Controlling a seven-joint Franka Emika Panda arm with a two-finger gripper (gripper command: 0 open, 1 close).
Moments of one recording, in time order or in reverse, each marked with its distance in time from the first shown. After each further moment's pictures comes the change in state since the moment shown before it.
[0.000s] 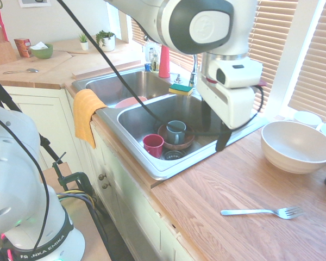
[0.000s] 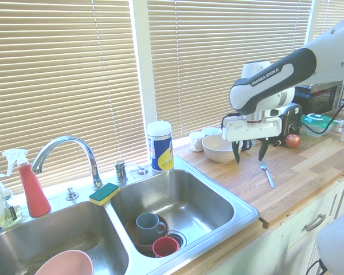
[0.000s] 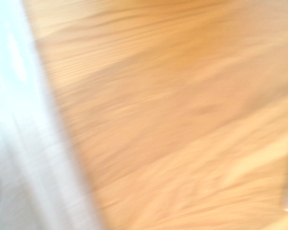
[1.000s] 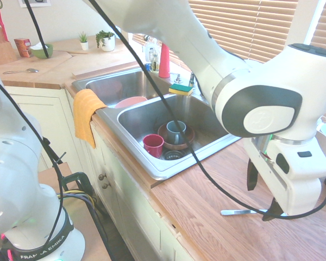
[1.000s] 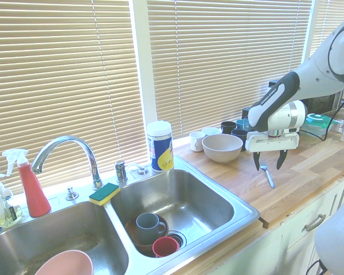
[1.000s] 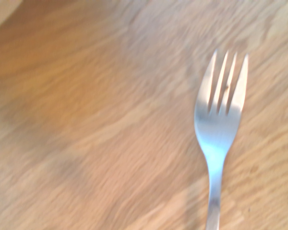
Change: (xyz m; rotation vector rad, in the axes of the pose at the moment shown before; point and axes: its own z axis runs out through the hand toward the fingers) arm 0.120 0.024 0.093 0.028 0.023 0.060
